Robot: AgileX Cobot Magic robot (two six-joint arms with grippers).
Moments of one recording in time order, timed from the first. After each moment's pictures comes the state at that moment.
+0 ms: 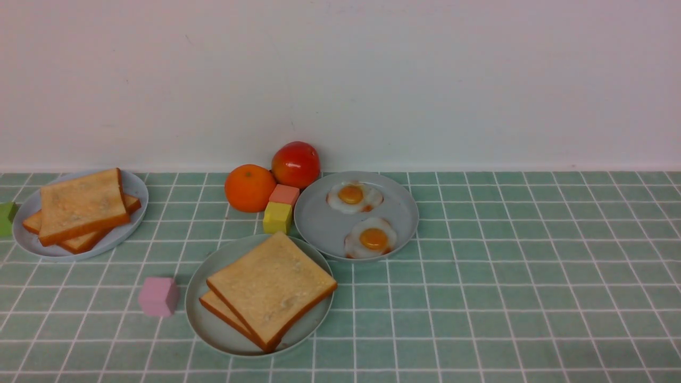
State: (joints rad) right arm 0.00 -0.01 0.02 0.05 0.38 0.01; left arm -0.03 -0.01 0.03 -0.02 0.38 -0.30
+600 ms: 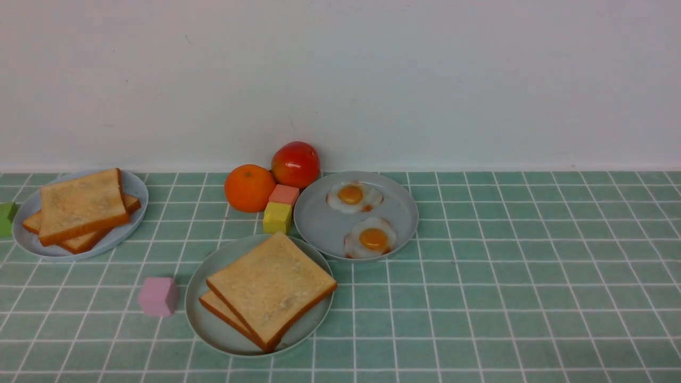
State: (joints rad) right arm 0.00 -0.01 0.02 0.05 0.38 0.01; left arm -0.03 -0.01 0.03 -0.02 0.38 -0.30
